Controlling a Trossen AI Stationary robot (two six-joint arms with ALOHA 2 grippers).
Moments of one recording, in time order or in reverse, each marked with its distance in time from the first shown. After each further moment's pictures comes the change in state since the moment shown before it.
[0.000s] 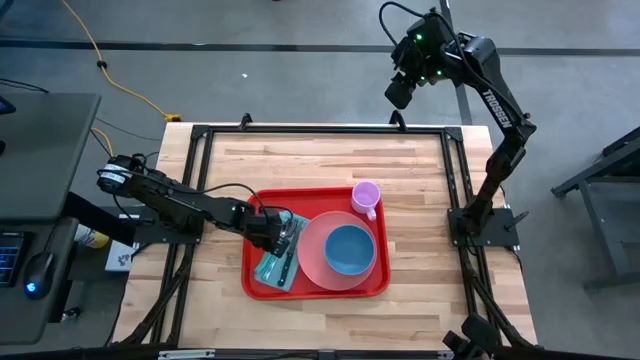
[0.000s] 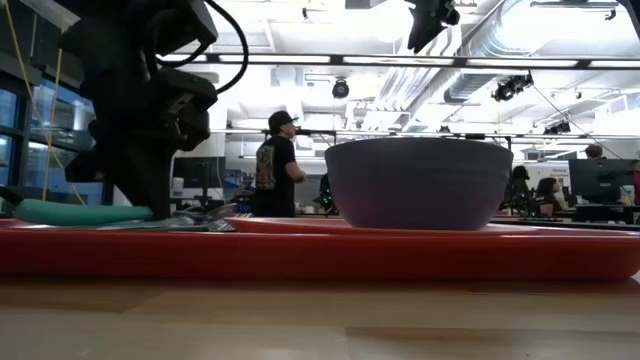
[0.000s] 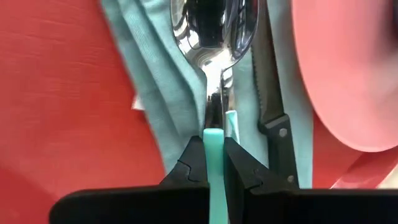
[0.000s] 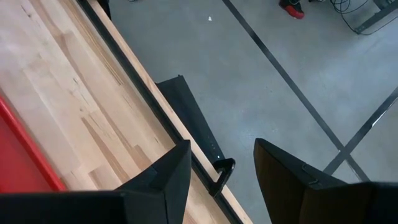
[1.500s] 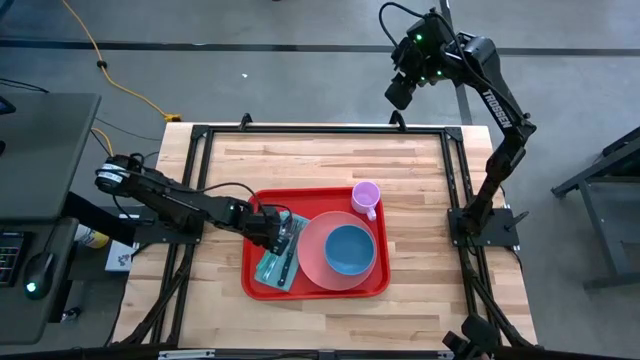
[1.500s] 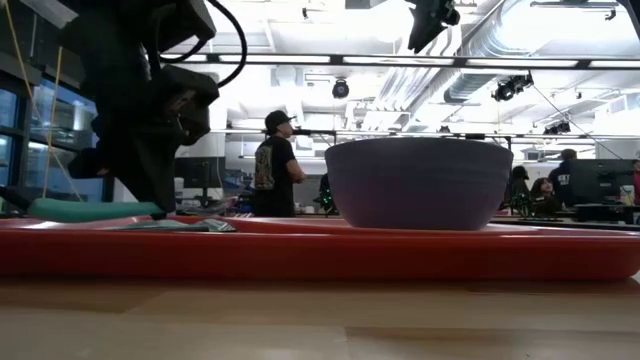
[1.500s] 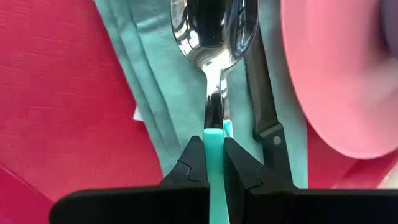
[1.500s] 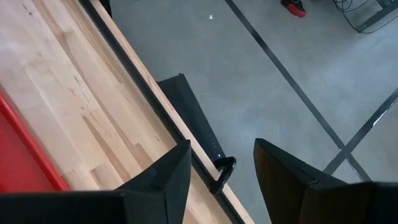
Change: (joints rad) left arm 0.000 -0.015 0.000 -0.003 -0.039 0.005; right arm 0.000 0.000 0.000 -0.007 -0.002 0.001
